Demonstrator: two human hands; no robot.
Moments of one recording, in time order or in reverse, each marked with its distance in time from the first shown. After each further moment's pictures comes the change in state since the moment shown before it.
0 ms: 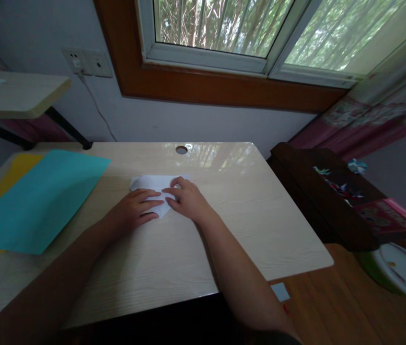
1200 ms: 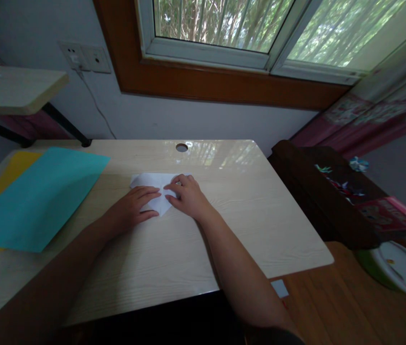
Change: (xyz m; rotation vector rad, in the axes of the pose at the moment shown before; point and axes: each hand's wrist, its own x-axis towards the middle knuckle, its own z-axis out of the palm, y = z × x) left_hand -0.002 -0.002 0.004 -0.069 0.008 -0.082; right_hand 0.000 0.001 0.002 -0.025 0.046 0.018
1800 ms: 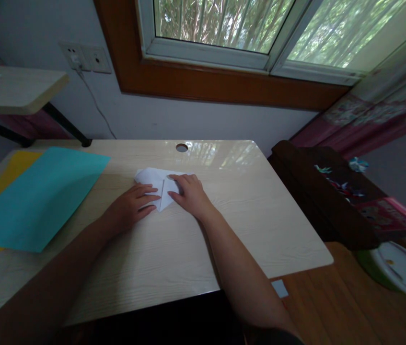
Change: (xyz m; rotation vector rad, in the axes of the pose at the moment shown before) left_hand 0.000 -0.004 -0.001 0.090 0.048 0.037; right_hand 0.004 -0.003 -0.007 0.044 0.019 0.148
